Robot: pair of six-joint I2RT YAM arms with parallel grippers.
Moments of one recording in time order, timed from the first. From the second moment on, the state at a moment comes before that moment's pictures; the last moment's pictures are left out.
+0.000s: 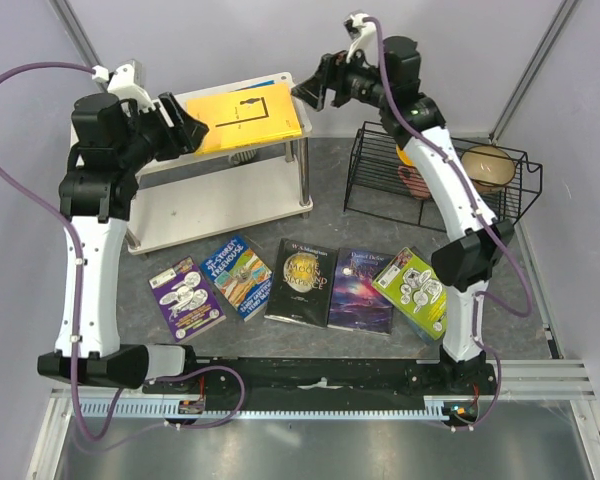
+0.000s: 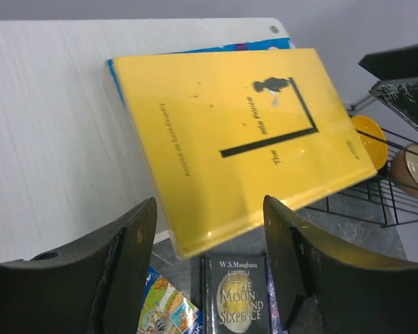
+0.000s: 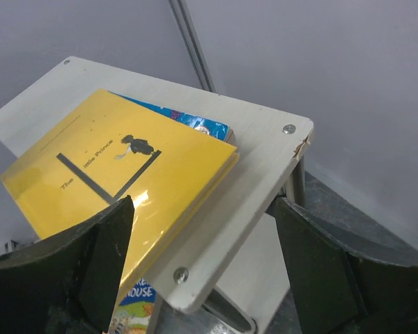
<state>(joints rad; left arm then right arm) -0.05 1.33 1.78 -0.73 0.23 -0.33 0.41 2.08 2.39 -0.34 -0.50 0.28</state>
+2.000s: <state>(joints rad) -0.40 1.47 1.92 -0.80 0.13 0.45 0.23 1.64 1.85 -0.40 -0.88 0.02</state>
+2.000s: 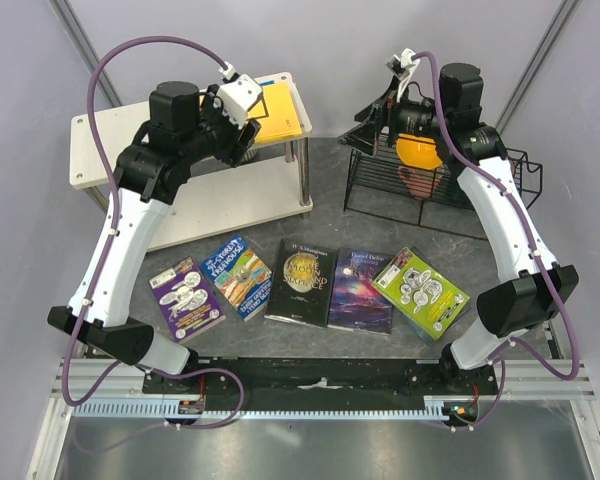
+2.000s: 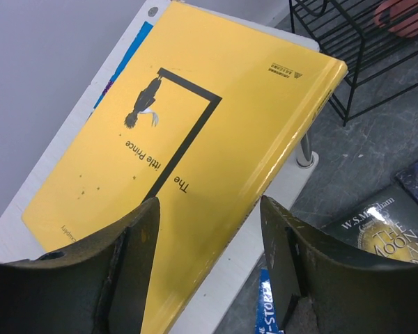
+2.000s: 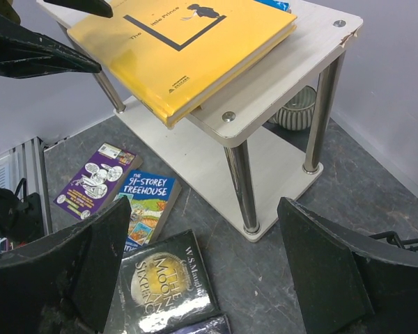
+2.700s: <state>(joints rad) -0.43 1.50 1.92 -0.81 0.01 0.50 0.22 1.64 1.84 -0.37 -0.90 0.06</state>
